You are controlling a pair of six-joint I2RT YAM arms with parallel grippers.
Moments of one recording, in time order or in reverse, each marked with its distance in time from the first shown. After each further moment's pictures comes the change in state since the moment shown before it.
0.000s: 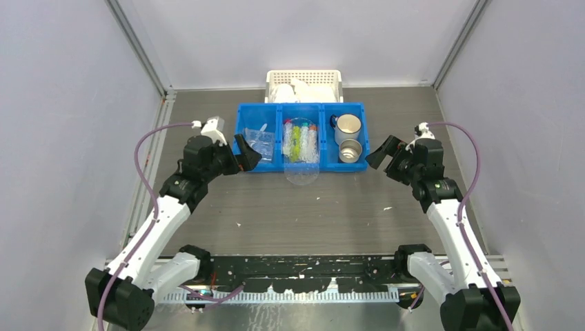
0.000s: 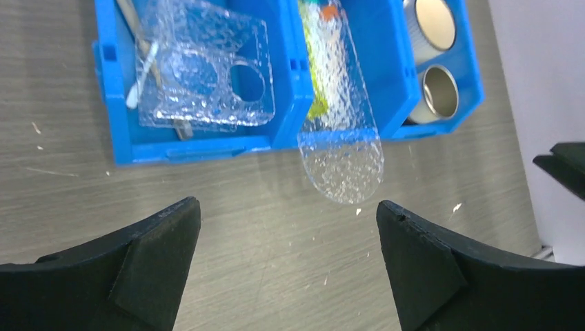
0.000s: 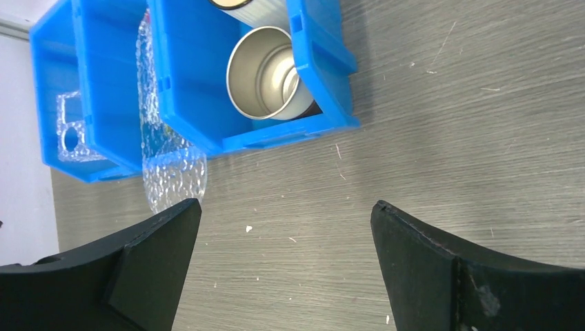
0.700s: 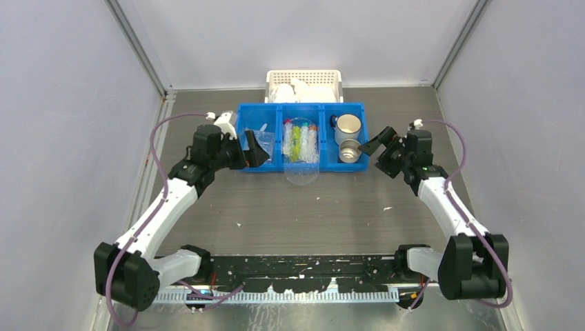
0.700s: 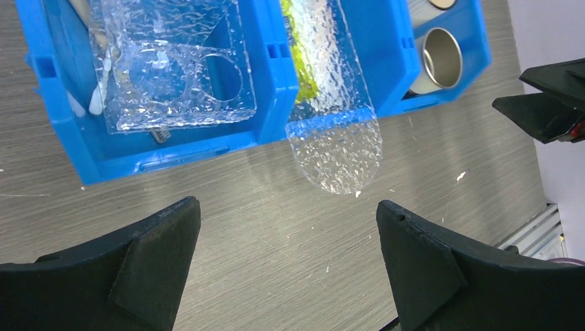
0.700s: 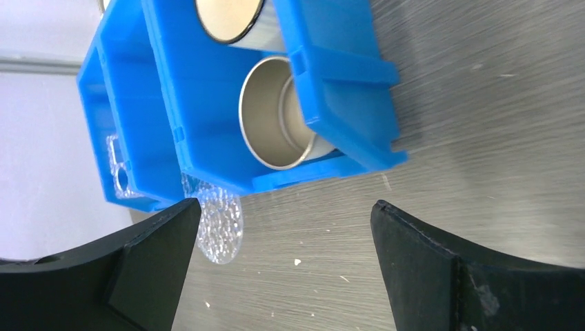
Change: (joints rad) left arm 0.000 0.154 0.080 -0.040 0.127 0.079; right arm -0.040 0.260 -0.021 0.247 -0.108 0.196
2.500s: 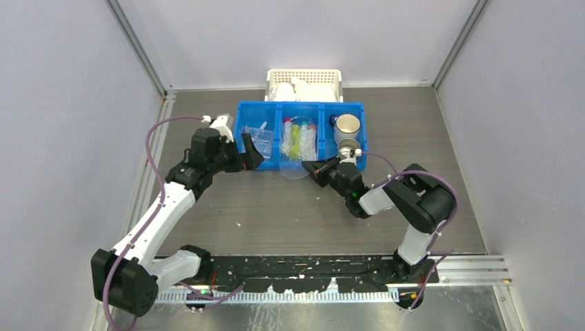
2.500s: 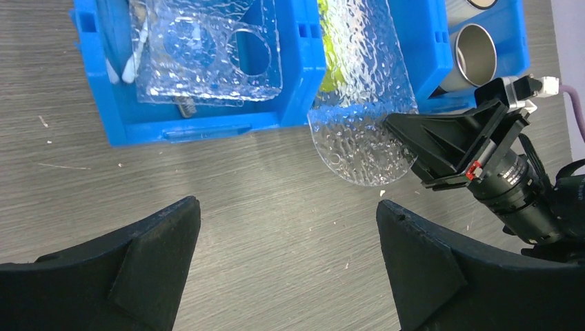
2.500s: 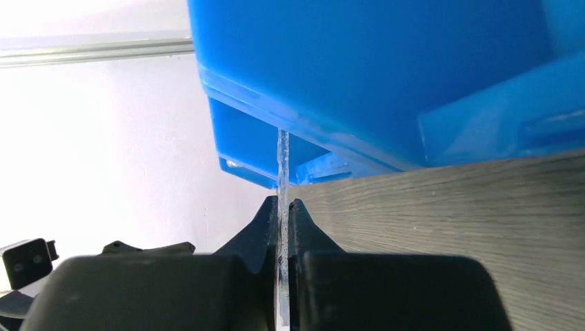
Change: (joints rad) left arm 0.000 -0.013 -0.001 -0.061 -0.092 0.006; right arm 0.642 0.627 -0.238 1.212 0.383 0.755
